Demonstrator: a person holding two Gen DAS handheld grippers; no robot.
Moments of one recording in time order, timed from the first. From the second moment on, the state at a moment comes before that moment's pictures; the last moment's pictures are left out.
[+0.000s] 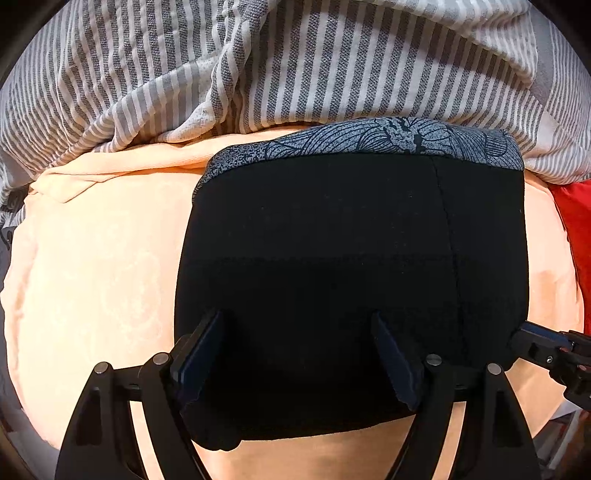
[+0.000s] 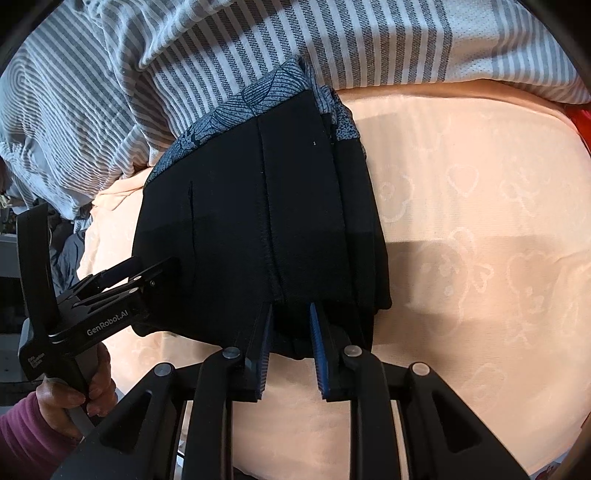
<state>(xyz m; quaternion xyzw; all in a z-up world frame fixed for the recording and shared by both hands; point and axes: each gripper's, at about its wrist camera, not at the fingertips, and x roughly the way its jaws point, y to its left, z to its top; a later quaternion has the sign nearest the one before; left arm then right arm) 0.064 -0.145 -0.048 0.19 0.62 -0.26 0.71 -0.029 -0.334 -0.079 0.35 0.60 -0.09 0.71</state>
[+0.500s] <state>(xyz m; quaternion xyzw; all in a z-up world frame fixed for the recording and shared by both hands) 0.072 -0.140 -0.044 0.18 0.63 -0.27 0.71 -0.033 -0.335 -0.067 0.35 0.59 -0.11 0.72</state>
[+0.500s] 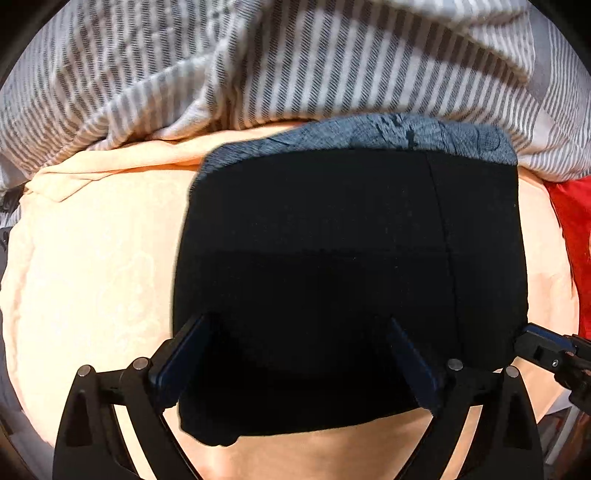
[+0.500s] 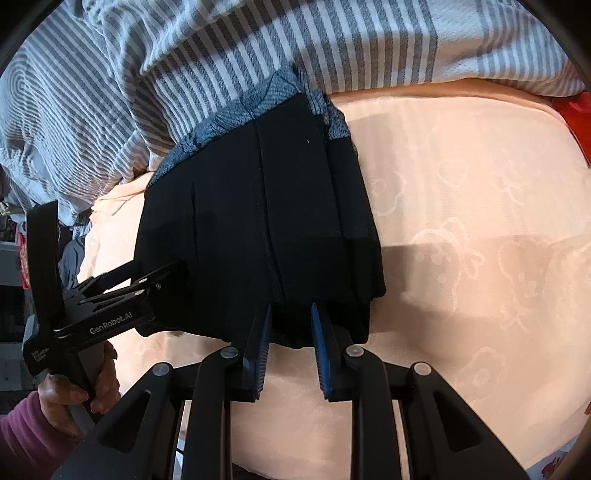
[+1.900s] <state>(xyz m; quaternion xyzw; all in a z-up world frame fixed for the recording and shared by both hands) 0.191 -0.101 -0.127 0.04 0.74 -0.34 0.58 -0.018 -0.417 -0.124 0.48 0.54 0.00 0.69</state>
